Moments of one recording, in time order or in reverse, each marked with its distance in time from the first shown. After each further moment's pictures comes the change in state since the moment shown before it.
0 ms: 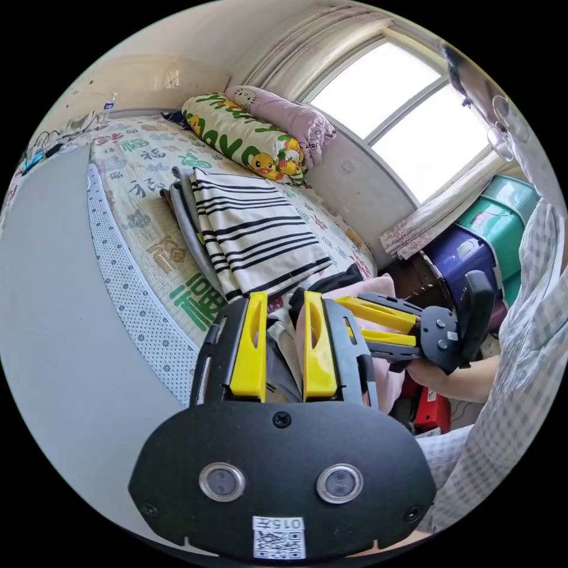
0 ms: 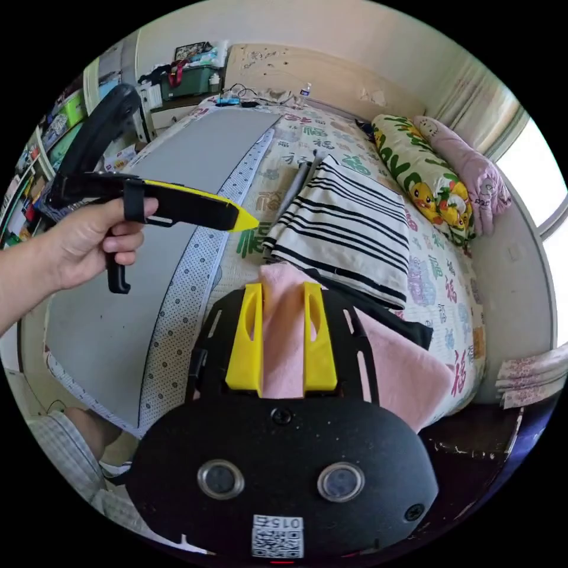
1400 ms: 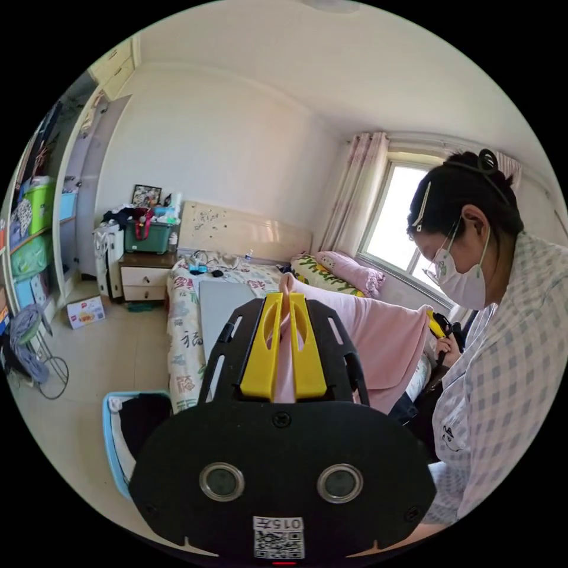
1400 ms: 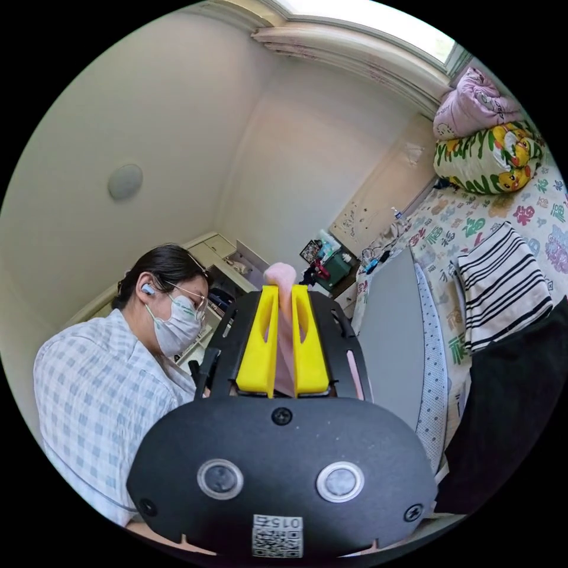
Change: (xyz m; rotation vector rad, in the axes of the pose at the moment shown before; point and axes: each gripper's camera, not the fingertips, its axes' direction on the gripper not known) left arm 0.131 0.287 -0.682 0.701 -0.545 -0.094; right arm 0.067 0.137 -0.283 0.723 -1.176 0.399
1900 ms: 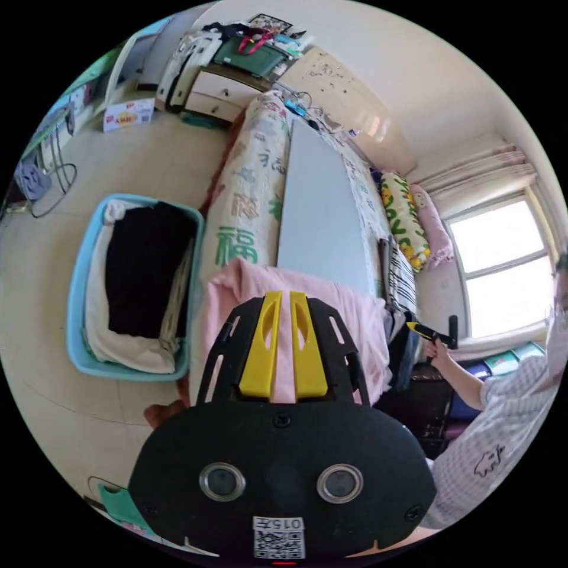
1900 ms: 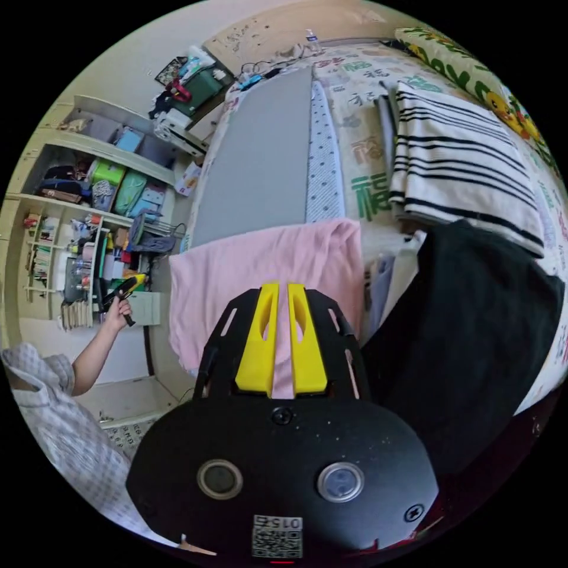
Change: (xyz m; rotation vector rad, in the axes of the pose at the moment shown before) left arm -0.208 0.129 0.093 -0.655 0.019 -0.497; right arm 0.171 0.171 0.275 -0.889 0.623 0.185
